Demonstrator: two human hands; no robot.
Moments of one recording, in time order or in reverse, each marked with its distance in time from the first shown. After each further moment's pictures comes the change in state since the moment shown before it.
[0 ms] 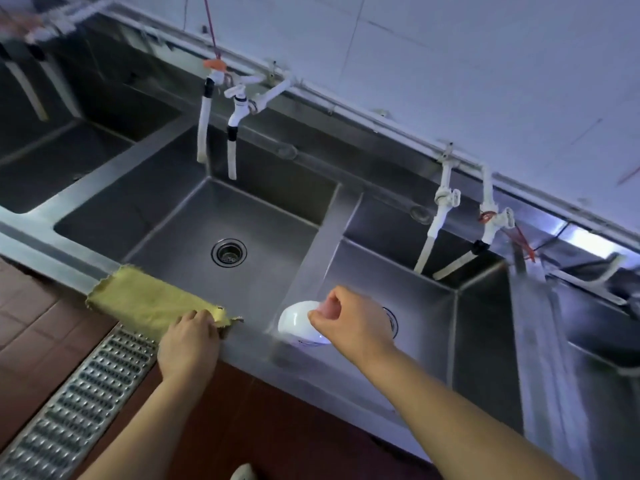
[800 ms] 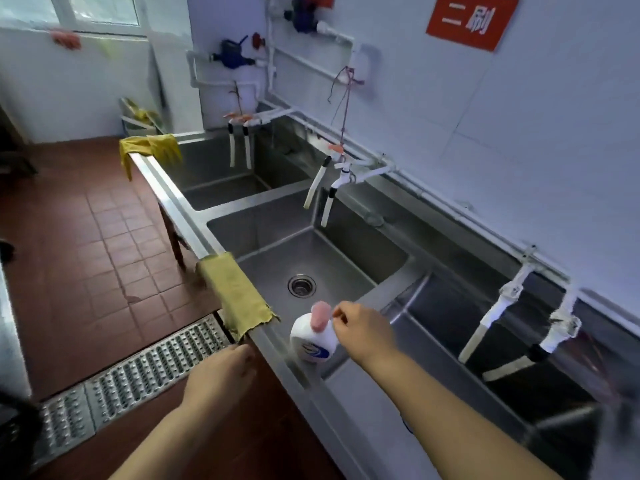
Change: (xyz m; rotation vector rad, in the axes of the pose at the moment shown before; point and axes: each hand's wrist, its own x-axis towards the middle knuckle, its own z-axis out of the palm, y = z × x) left_hand -0.148 0.042 -0.031 0.016 0.090 -0.127; right_hand 0.009 -0.003 -0.041 -0.176 -0.185 -0.572
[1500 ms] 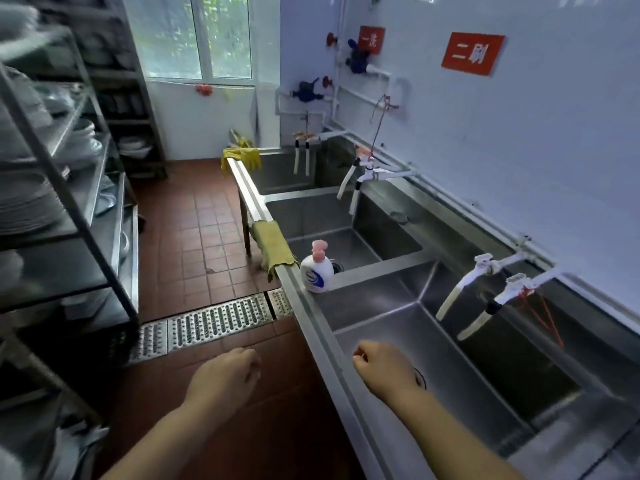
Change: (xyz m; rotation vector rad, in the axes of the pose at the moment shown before) left_hand -0.290 0.141 0.035 0.077 0.161 -0.169; right_hand -0.241 0.142 -0.004 0.008 -0.131 -0.240
